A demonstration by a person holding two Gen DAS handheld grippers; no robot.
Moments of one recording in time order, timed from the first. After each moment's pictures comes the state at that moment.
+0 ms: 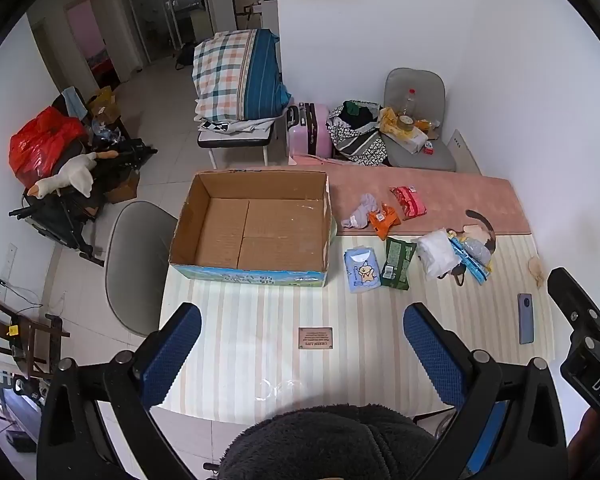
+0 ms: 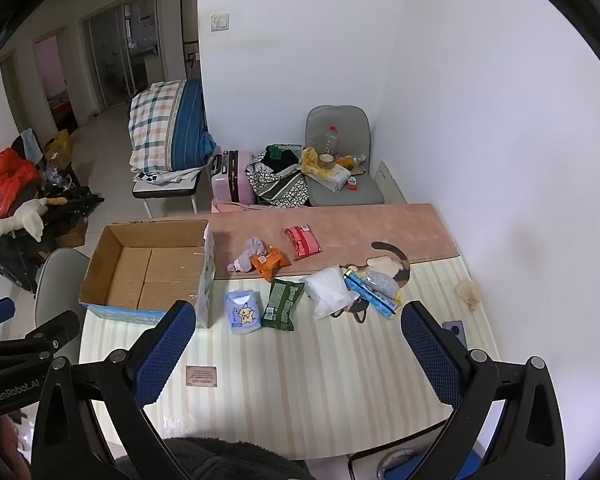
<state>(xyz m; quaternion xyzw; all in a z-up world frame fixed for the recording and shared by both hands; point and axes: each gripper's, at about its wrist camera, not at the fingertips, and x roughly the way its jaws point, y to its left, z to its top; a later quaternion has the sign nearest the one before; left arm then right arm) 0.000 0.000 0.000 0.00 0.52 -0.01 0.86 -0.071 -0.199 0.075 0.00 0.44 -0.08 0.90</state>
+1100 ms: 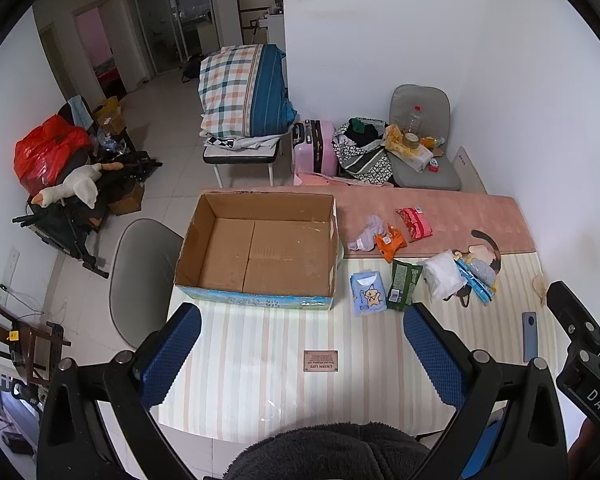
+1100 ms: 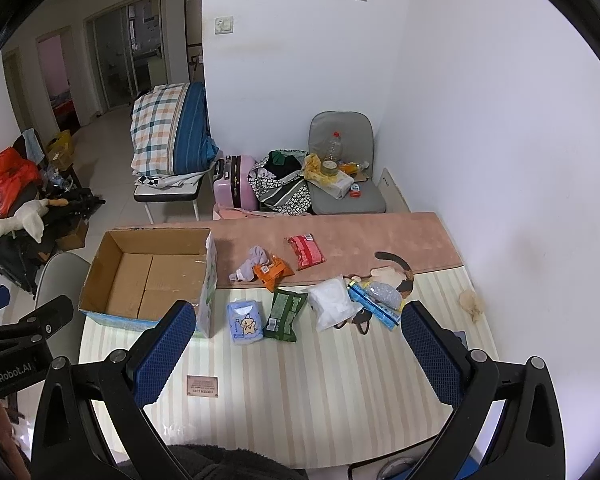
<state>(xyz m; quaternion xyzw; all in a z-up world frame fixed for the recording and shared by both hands) 0.027 0.006 0.011 0.00 0.50 0.00 0.87 -0.057 -0.196 0.075 0.00 0.43 -0.08 0.90</state>
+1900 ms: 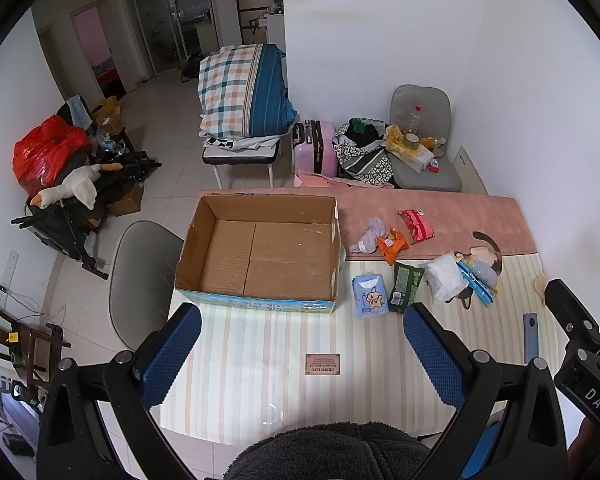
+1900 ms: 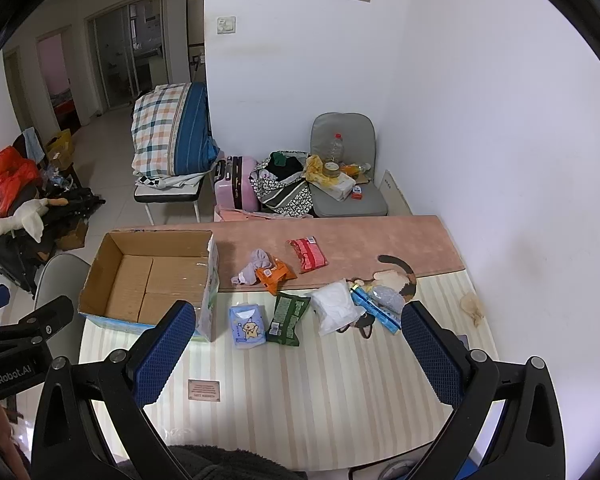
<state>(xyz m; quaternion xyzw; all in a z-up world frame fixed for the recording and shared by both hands) 0.030 0.007 0.012 0.01 0.50 0.00 0.87 -0.049 -0.190 0.075 -0.01 0.43 -0.08 0.90</state>
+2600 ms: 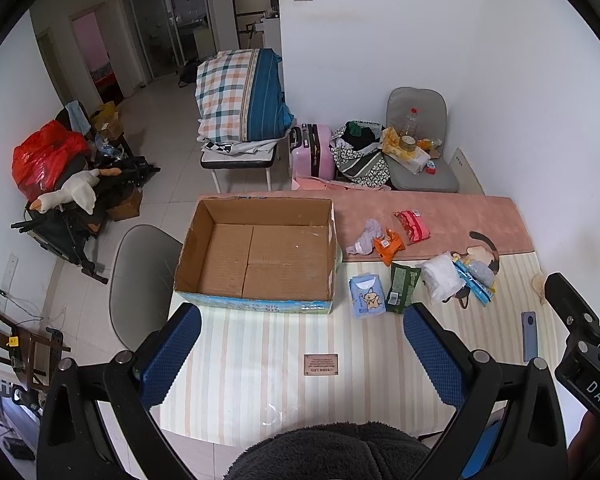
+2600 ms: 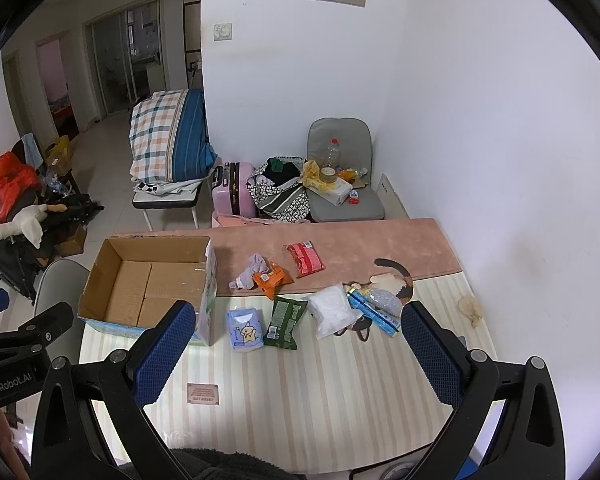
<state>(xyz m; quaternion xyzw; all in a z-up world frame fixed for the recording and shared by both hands) 0.036 0.009 0.019 0.01 0.49 0.00 0.87 -0.050 -0.192 0.084 -0.01 0.42 -0.08 0.90</state>
